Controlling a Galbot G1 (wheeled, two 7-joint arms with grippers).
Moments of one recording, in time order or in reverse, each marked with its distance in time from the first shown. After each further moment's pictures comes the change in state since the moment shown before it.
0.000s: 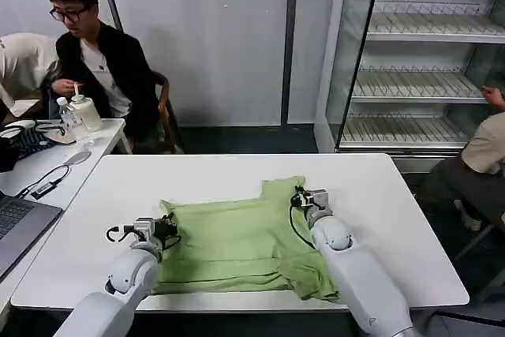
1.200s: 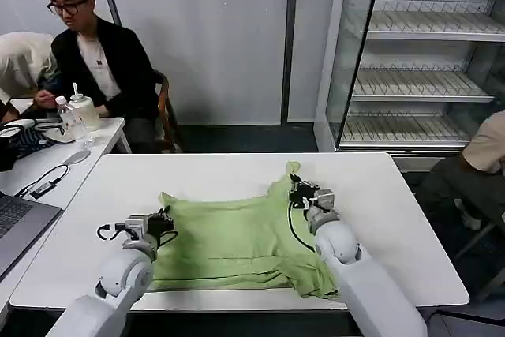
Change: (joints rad) left arm 0.079 0.037 -0.069 -0.150 -0.004 -0.011 -0.009; right arm -0.193 -0.085 0.027 0.435 -0.003 0.074 0.063
